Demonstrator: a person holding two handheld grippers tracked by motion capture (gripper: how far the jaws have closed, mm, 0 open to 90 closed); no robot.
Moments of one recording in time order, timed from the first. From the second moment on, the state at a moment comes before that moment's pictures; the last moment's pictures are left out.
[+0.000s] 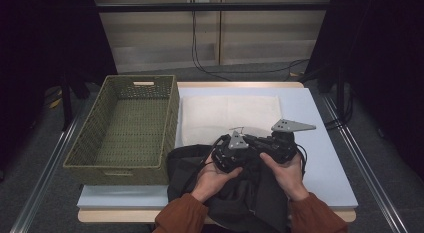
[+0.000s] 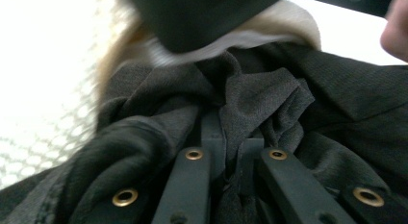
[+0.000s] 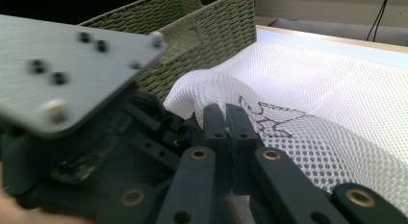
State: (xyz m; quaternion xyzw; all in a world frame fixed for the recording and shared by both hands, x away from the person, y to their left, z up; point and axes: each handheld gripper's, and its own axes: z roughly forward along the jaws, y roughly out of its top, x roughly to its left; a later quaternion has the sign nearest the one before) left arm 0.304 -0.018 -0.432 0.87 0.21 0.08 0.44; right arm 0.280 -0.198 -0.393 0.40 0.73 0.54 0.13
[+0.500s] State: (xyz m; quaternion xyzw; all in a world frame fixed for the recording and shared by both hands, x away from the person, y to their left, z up) left arm 0.312 -0.014 -0.449 0.85 0.24 0.07 0.46; right arm 0.274 -0.204 -0.403 0.40 0.74 0.52 0.12
